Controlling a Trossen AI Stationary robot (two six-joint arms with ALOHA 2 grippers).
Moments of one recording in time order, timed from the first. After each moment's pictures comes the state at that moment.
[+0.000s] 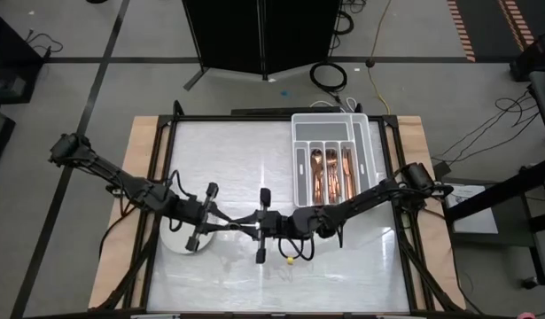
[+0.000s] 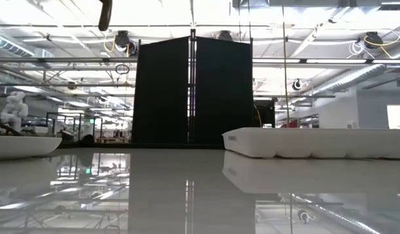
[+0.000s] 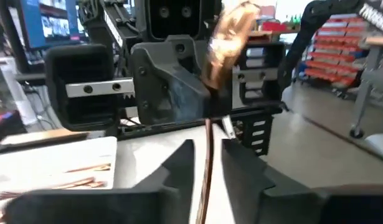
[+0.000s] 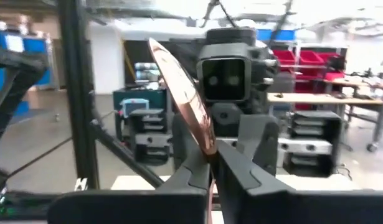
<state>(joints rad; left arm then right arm) -0.47 0.97 0.56 0.40 -0.16 0.05 0.34 1.94 1.37 0.75 0.37 -0.04</state>
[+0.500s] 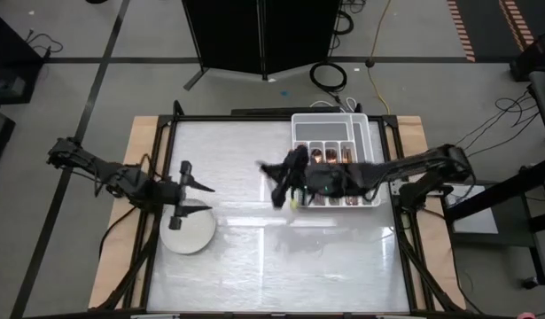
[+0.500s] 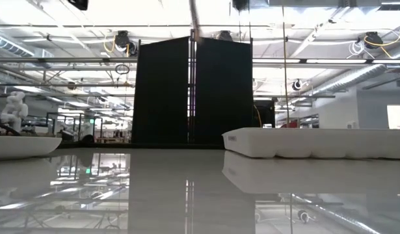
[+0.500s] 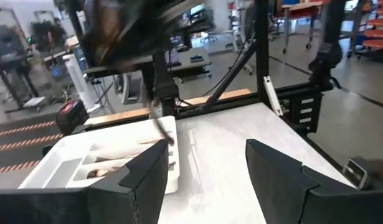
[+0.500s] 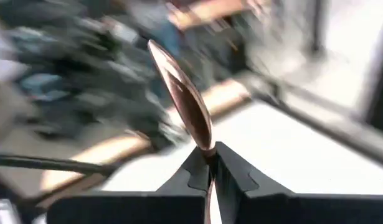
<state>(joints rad) -0.44 0.60 0.55 -0.04 -0.32 0.14 0.18 1.59 1.37 0.01 0.53 0.41</state>
